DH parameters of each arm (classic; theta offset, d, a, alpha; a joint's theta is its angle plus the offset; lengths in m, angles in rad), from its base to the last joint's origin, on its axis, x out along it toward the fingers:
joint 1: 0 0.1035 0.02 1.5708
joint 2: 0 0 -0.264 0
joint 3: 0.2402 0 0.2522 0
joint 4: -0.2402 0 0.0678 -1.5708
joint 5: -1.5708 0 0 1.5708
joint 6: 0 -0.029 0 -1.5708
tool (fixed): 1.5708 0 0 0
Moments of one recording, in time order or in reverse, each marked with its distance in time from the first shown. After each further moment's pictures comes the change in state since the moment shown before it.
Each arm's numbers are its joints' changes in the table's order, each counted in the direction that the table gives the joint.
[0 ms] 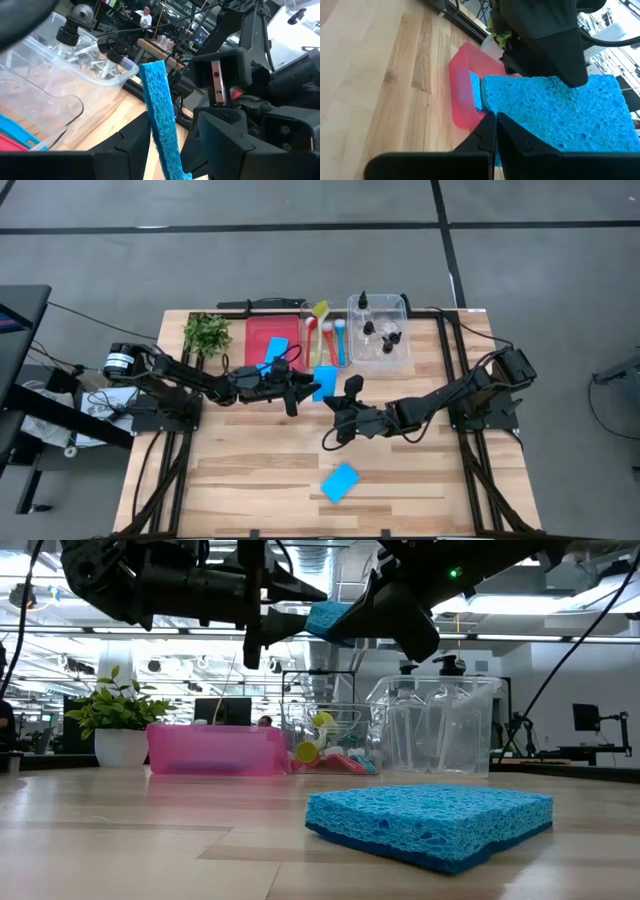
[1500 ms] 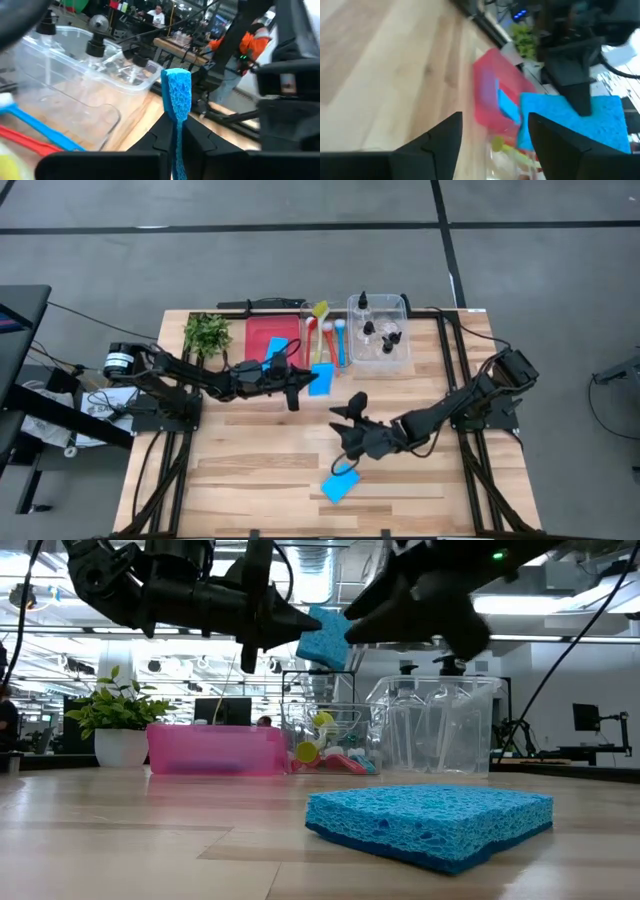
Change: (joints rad) left arm 0.062 0.002 -0.010 -0.038 0.003 -0.156; right arm 0.130 0.001 0.000 -0.081 -0.064 0.011
